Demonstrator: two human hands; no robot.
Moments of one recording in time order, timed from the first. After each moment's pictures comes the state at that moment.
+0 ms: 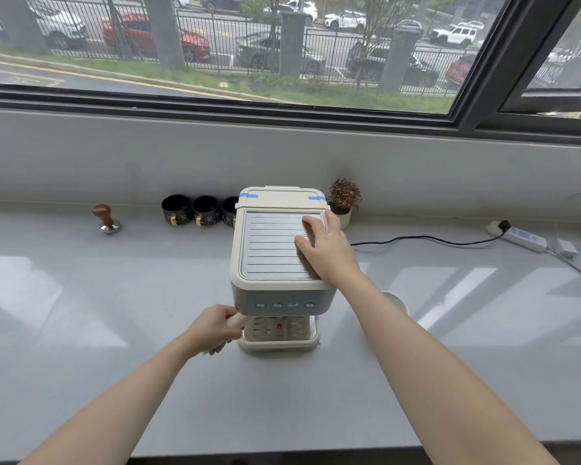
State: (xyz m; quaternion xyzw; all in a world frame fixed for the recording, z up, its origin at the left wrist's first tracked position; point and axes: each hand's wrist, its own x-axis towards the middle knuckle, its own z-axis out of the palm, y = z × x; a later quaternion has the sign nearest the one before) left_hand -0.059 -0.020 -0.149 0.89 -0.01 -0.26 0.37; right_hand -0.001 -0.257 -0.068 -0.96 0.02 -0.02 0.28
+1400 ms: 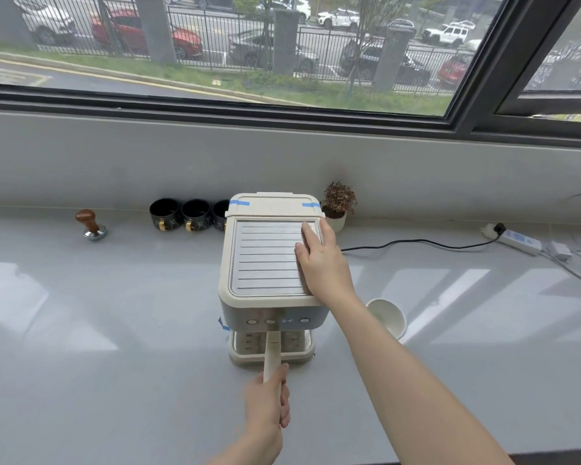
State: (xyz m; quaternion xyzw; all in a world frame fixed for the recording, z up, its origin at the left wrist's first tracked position) left_hand -0.152 -0.132 -0.180 0.54 0.34 -0.21 0.74; right_hand -0.010 -0.250 -0.068 -0.94 0.05 -0.04 0.32
